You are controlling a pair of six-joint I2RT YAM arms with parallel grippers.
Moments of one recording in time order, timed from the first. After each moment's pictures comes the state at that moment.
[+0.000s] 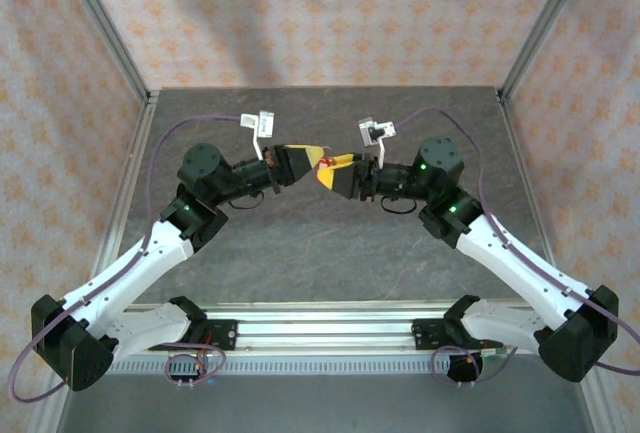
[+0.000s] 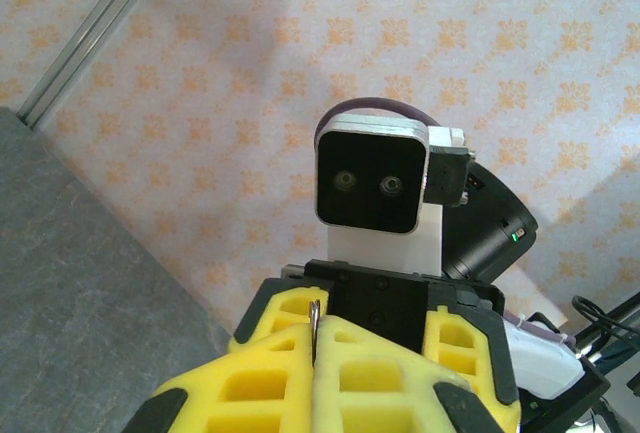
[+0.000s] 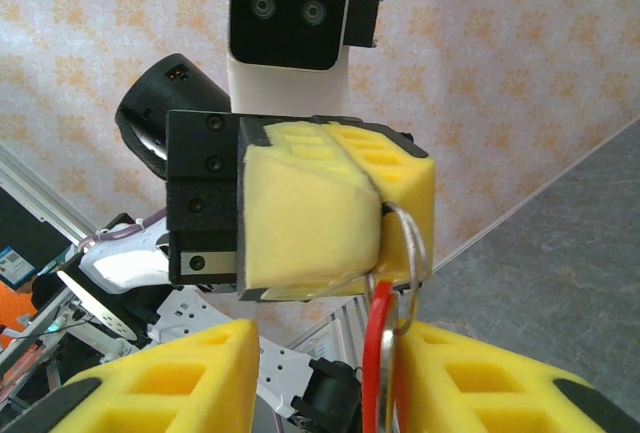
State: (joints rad) left arm -0.55 1.07 0.93 0.32 0.60 -0.87; right arm 0.65 1.08 0.96 0.20 -0.79 0.71
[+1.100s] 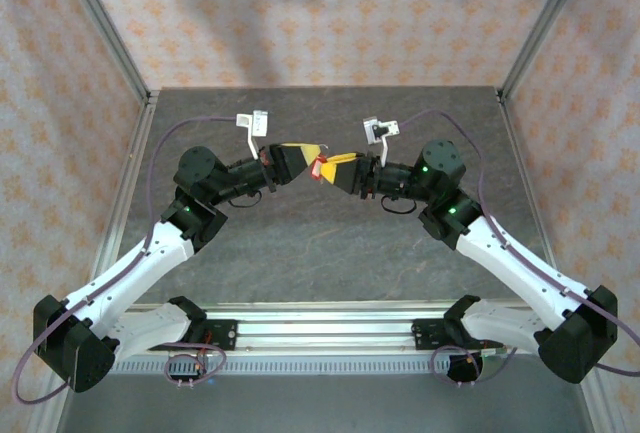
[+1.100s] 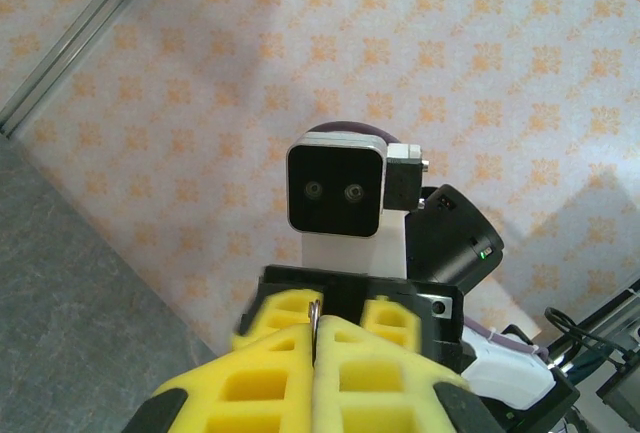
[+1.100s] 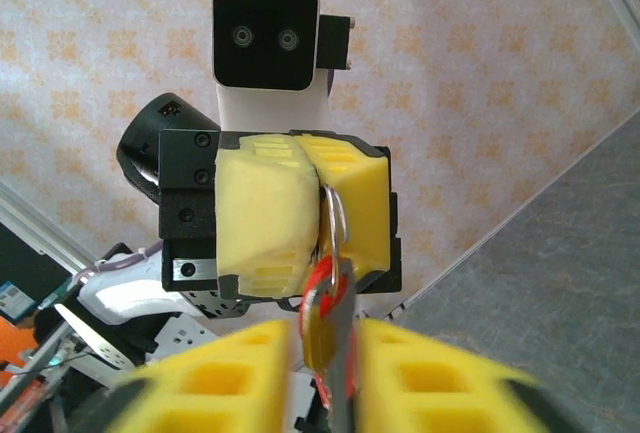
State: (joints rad) left arm -0.53 1.06 0.89 0.42 0.63 -0.95; right arm 0.64 1.08 0.93 0.26 -0.75 0.78
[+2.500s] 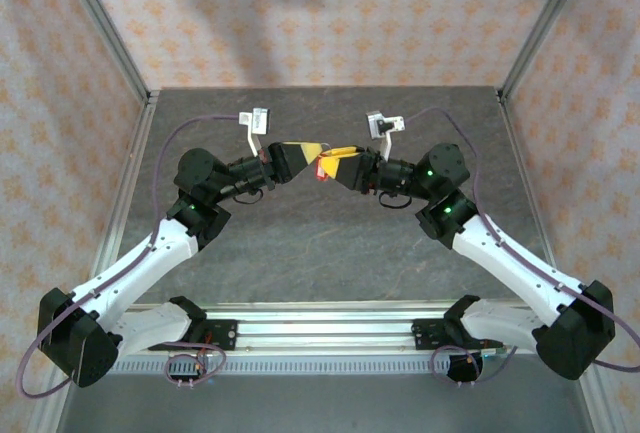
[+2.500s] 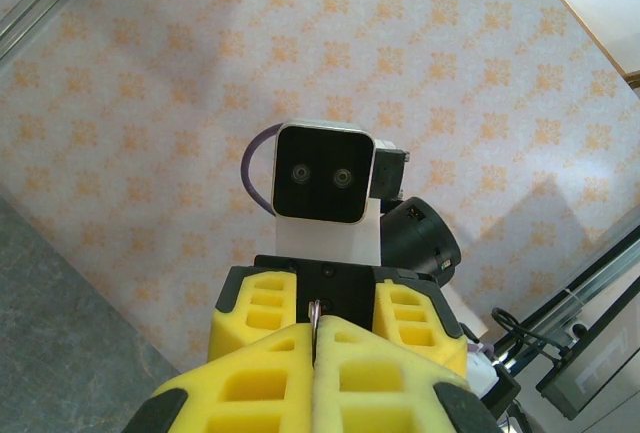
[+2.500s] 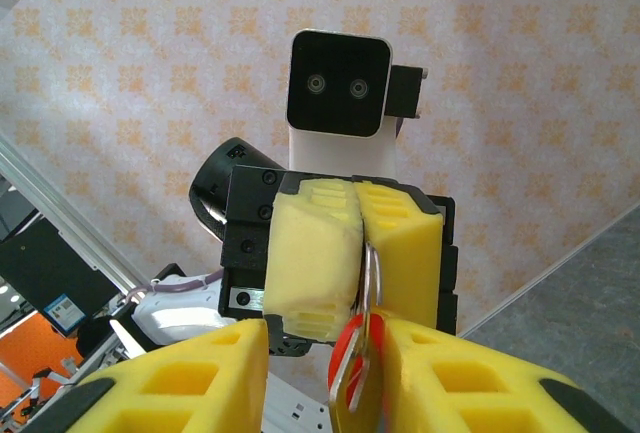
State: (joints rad) left arm -0.52 1.10 0.87 0.56 0.68 -1.07; right arm 0.64 1.10 0.91 0.48 -0.78 0.89
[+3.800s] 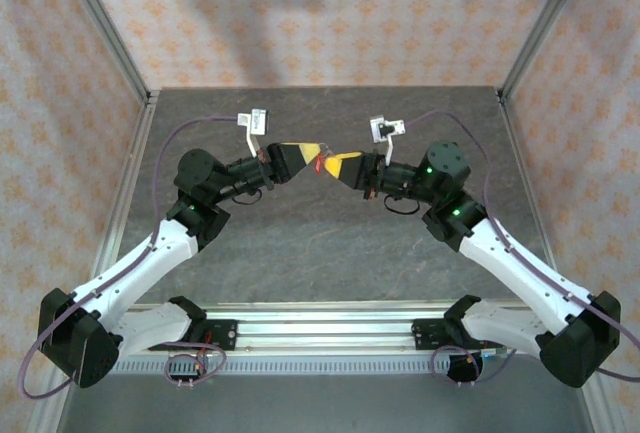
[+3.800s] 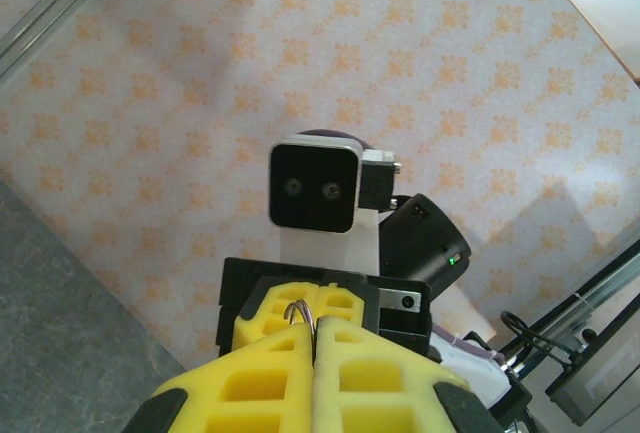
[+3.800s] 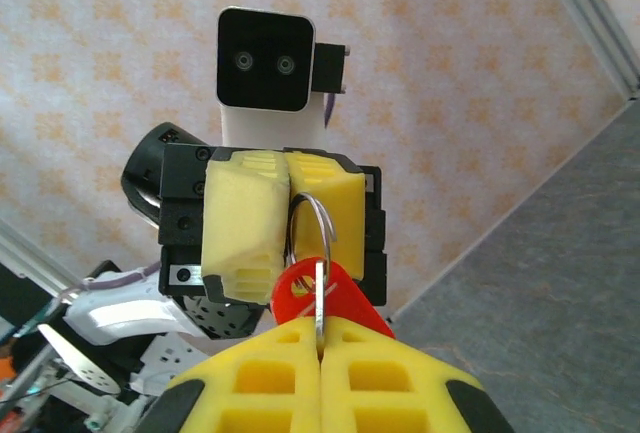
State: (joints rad) left arm -0.50 1.09 0.85 0.57 0.68 -1.06; right arm 0.62 1.05 0.94 0.21 -0.70 0.76
